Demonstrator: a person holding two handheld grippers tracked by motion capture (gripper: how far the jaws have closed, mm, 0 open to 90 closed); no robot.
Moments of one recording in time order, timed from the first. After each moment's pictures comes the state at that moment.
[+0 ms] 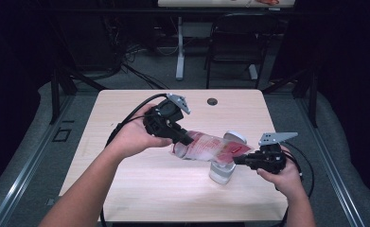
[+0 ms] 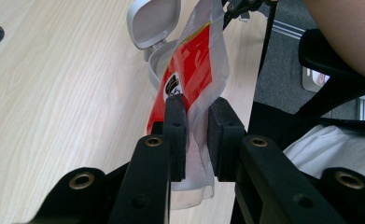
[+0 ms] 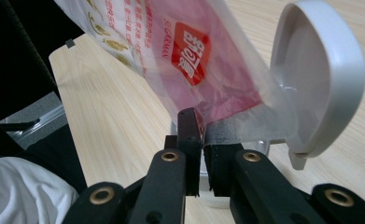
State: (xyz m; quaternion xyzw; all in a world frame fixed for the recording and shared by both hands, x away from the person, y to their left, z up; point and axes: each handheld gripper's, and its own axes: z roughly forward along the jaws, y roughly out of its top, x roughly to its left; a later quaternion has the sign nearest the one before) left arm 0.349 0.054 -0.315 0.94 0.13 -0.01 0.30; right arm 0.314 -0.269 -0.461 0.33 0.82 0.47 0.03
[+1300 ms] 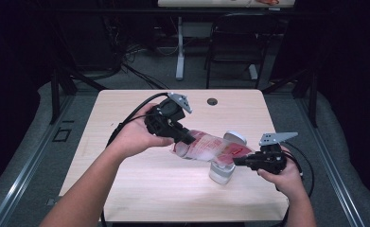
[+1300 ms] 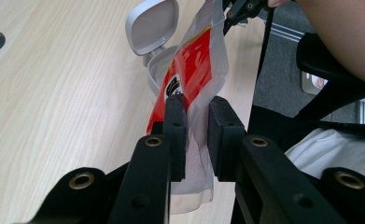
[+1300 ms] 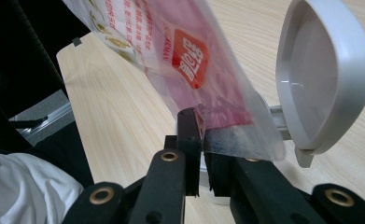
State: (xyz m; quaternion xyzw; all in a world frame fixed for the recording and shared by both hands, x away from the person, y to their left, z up) left arm 0.347 0.051 -0.314 0.94 0.13 -0.01 0.31; right arm 0.314 -0.271 -0.461 0.32 0.82 0.47 0.02
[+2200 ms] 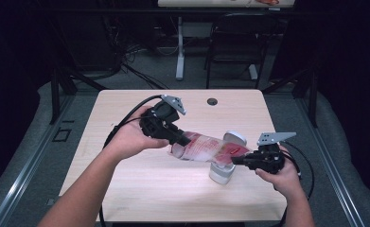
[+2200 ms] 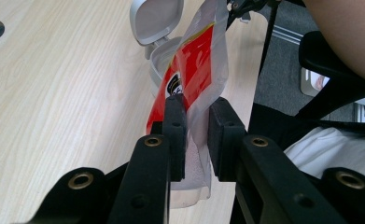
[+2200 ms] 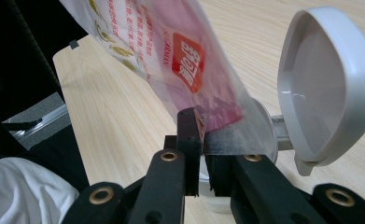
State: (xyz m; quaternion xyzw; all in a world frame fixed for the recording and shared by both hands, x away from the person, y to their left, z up) left arm 0.349 0.063 -0.323 0.94 0.14 -0.02 0.32; right arm 0.314 -0.265 -0.459 0.32 0.82 0.47 0.03
